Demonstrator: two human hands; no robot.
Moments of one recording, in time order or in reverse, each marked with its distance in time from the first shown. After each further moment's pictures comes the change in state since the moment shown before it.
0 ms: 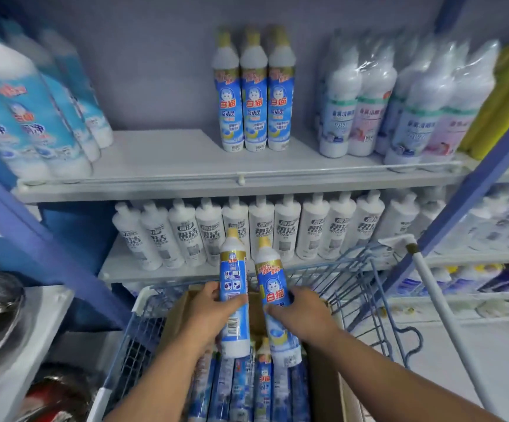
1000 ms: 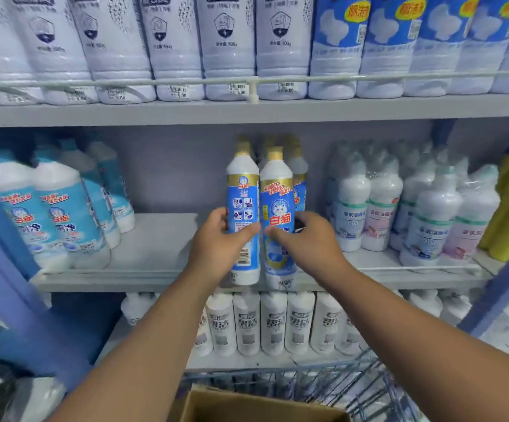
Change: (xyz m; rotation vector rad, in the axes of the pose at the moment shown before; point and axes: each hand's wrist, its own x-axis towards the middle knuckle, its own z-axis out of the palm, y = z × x) left_hand 0.038 0.277 -0.053 -0.136 0.161 0.603; right_hand 0.076 -0.218 -0.158 0.323 0.382 -0.517
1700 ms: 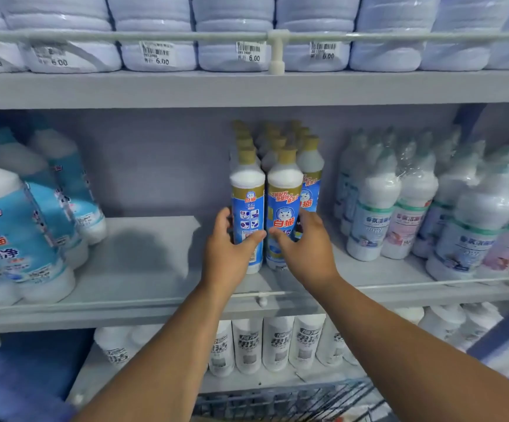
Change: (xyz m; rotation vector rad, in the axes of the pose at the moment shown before) left_hand 0.092 -0.077 0.030 0.037 0.033 0.080; right_hand 0.080 0.071 0.058 -0.158 0.209 -0.071
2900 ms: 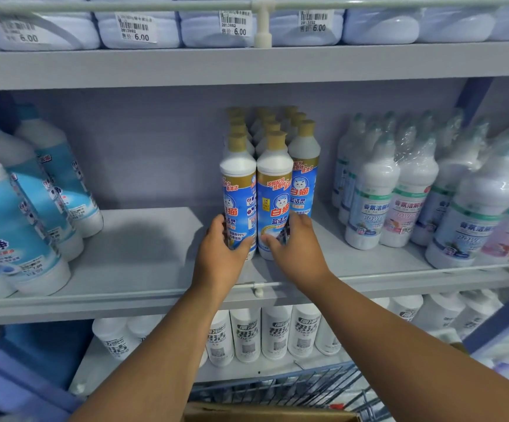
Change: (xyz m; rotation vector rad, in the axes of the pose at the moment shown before) left_hand -0.008 -0.026 -0.002 0.231 -0.021 0.003; right_hand -0.010 0.018 0.011 -0.060 -0.104 -0.002
